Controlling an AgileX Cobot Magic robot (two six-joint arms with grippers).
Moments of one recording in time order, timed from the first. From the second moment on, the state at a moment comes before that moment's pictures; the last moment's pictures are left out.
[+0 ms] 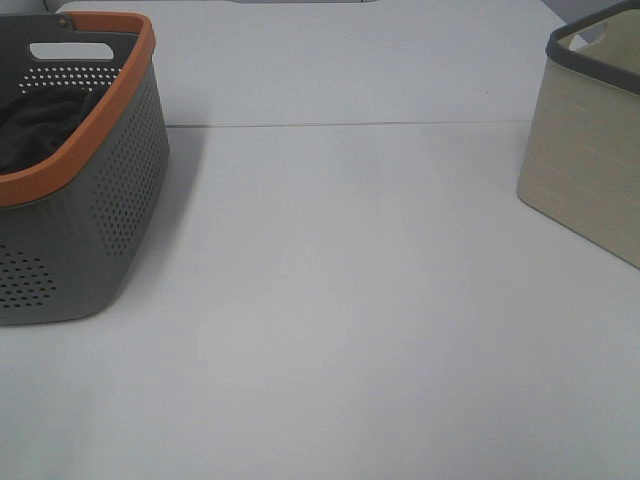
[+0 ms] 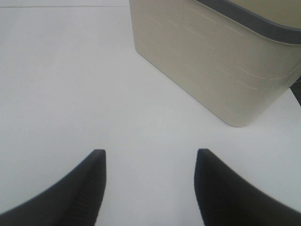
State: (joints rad) left arm -0.01 -0.01 -0.50 -0.10 1.05 0.12; right arm -0.10 0.00 -0.50 0.08 1.07 -0.07
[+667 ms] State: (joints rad) left arm -0.01 -0.01 -0.50 -0.06 1.05 0.04; right arm -0.10 0.00 -0.50 0.08 1.07 -0.07
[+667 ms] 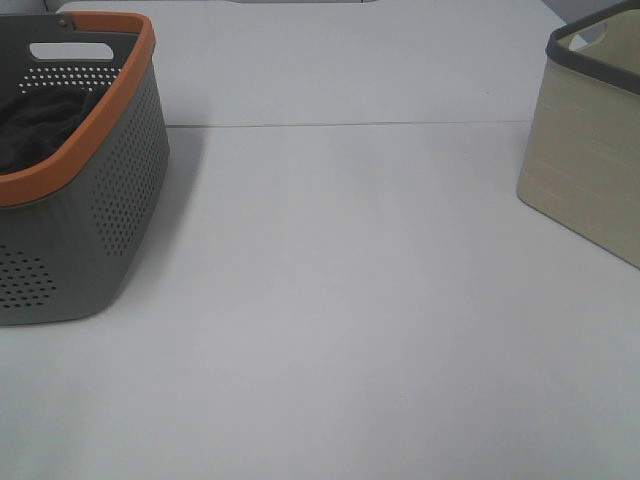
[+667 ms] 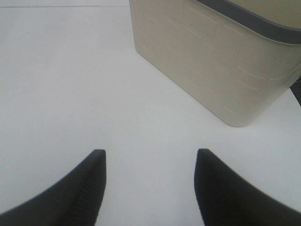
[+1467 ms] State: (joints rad) left arm -0.01 -0.01 -0.50 -0.06 1.05 0.03; right arm -0.10 0.00 -0.50 0.08 1.07 -0.07
